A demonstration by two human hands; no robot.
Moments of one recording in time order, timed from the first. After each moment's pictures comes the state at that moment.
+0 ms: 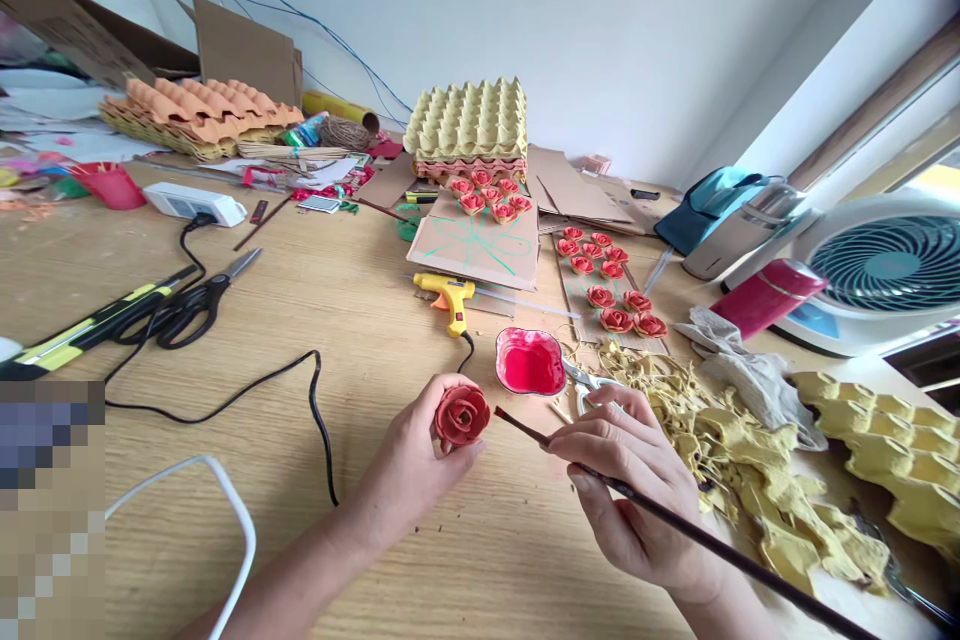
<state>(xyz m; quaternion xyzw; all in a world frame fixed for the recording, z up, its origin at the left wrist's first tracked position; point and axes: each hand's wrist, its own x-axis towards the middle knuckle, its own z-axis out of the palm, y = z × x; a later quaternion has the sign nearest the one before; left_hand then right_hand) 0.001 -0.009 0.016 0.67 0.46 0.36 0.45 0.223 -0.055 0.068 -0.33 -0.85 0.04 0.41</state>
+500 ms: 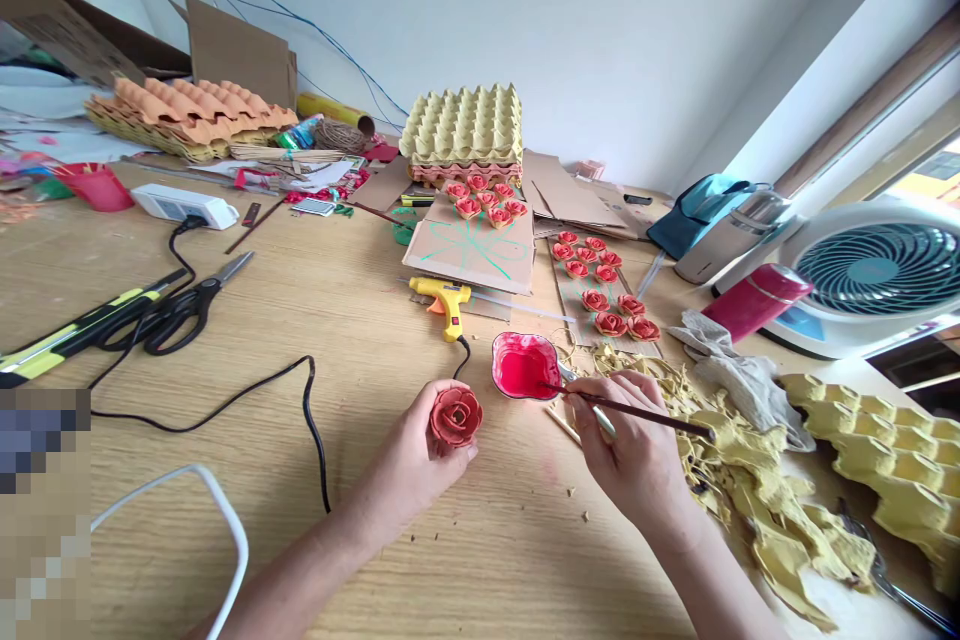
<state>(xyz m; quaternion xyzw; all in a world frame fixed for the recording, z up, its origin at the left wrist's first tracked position) 0.003 0.000 -0.005 0.62 0.46 0.38 0.51 0.242 -0.032 0.044 -0.50 -0.79 -0.10 0.35</state>
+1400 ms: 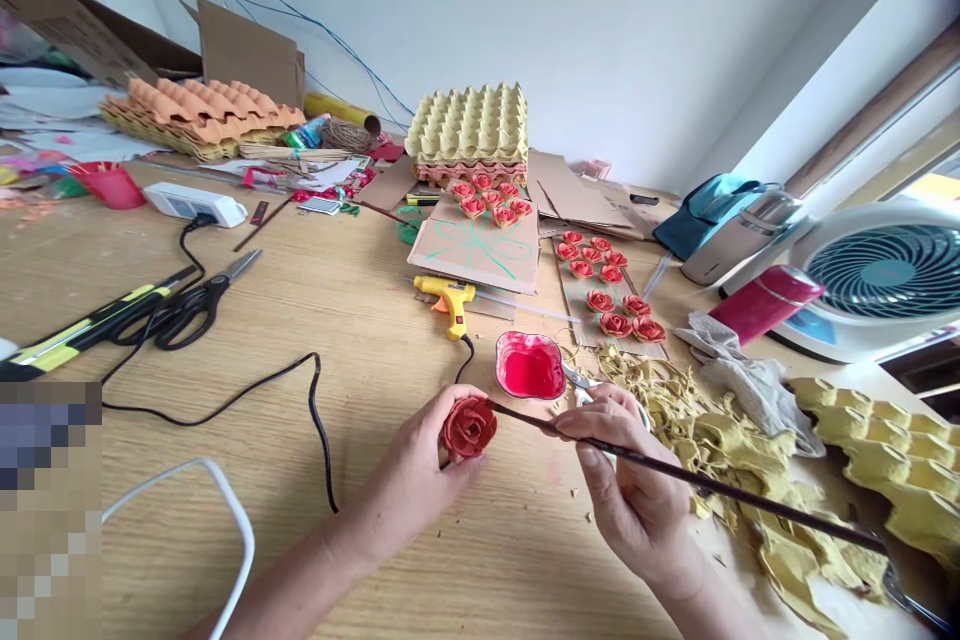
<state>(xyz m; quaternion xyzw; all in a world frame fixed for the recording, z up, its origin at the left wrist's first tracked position) 0.002 -0.011 0.012 0.70 0.44 0.36 0.44 0.222 -0.053 0.045 -0.41 -0.78 0.04 0.47</state>
